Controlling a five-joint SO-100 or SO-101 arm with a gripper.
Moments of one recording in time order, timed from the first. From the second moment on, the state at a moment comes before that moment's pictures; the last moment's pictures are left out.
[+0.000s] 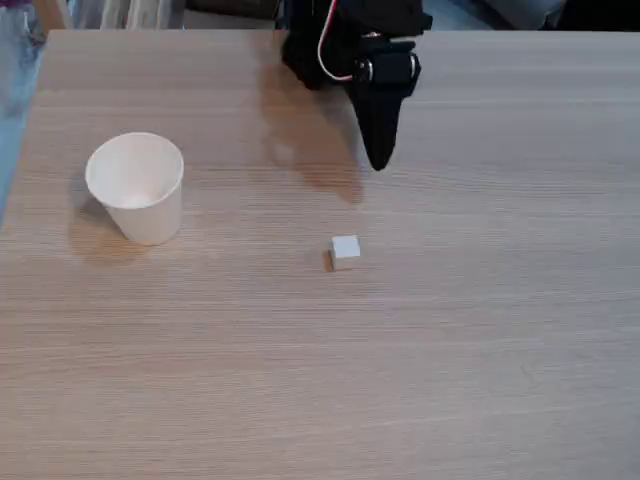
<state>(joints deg) -6.0 191.2 174.2 56.8 -6.0</state>
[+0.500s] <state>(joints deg) -8.3 173.0 164.4 51.4 -5.6</state>
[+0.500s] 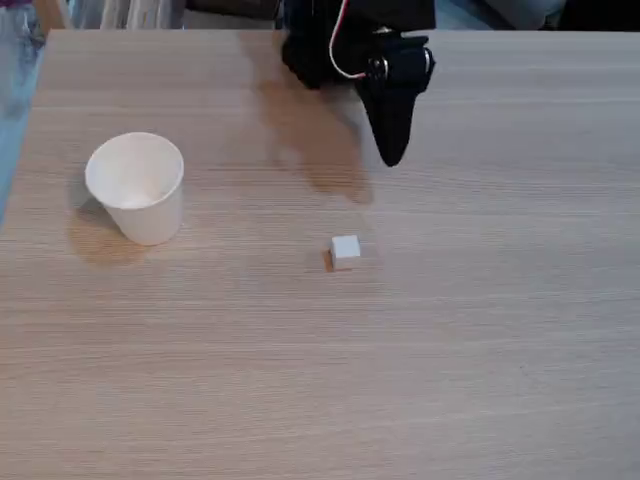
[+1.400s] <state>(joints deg) -3.8 119.6 136.7 44.5 -8.8</state>
